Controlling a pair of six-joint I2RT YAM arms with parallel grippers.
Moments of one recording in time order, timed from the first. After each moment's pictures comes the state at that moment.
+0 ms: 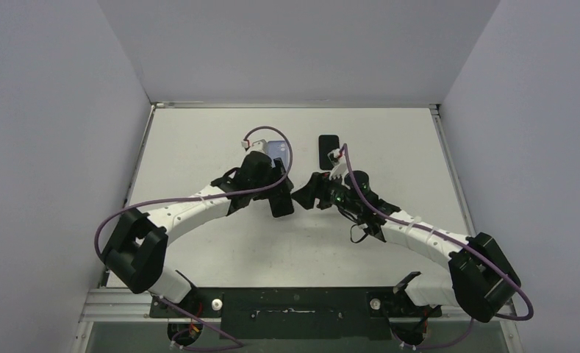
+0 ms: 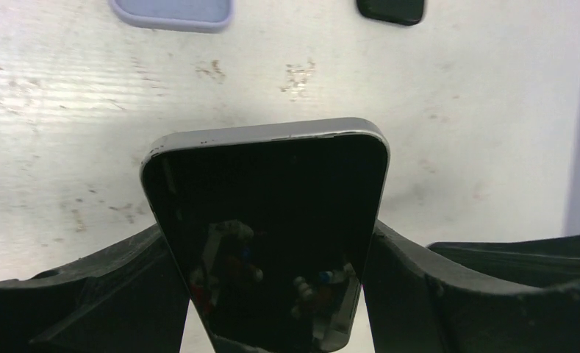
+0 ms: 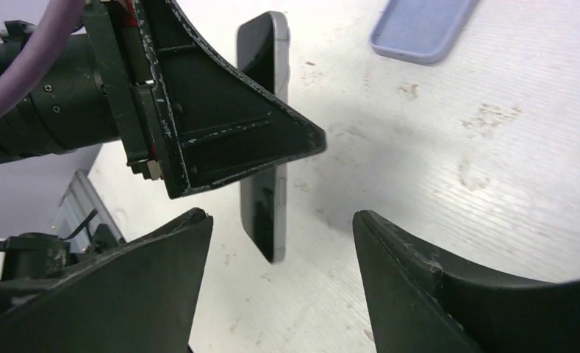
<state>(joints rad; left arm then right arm) -0.69 1.48 0.94 -0.14 -0.11 -0.85 0.65 1.29 0.63 0.34 -0.25 0.58</state>
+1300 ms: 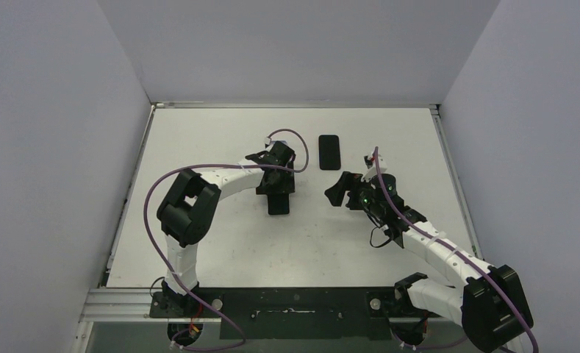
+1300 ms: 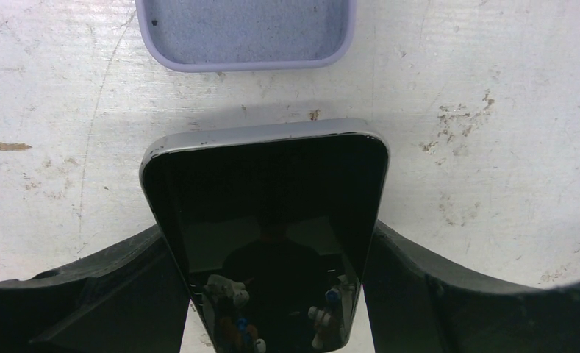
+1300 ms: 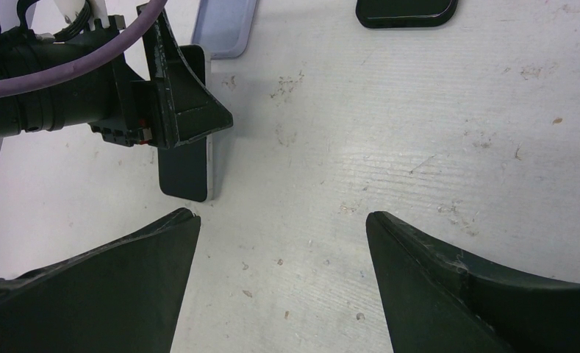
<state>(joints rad) -0.65 1.98 1.35 -0.48 -0.21 -0.64 0.42 1.08 0.53 0.07 -0.12 0.52</state>
